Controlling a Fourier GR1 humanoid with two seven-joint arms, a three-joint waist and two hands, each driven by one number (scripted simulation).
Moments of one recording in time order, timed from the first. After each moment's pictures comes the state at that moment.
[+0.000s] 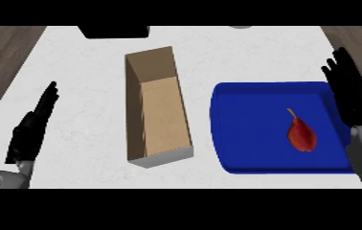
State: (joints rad) left arm -0.09 0.60 -0.23 -1.32 0.22 0.29 -0.15; right arm -0.25 -0.51 0.01 -1.40 -0.45 -0.24 0.14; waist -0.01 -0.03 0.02
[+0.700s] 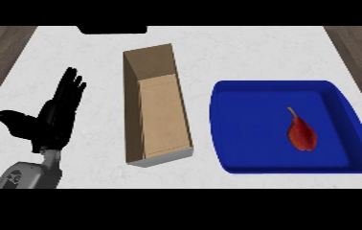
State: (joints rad) left arm -0.13 0.41 -0.19 -1.51 0.42 0.32 0.00; right arm 0.03 -0.66 -0.26 -1.06 -0.34 -0.18 -0.36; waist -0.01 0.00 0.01
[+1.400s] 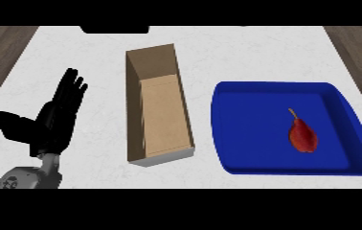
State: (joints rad) left arm -0.11 0.39 -0.19 -1.60 0.41 0.34 0.07; right arm 0.09 -1.02 -0.11 -1.14 -0.19 0.23 -0.22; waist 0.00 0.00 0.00
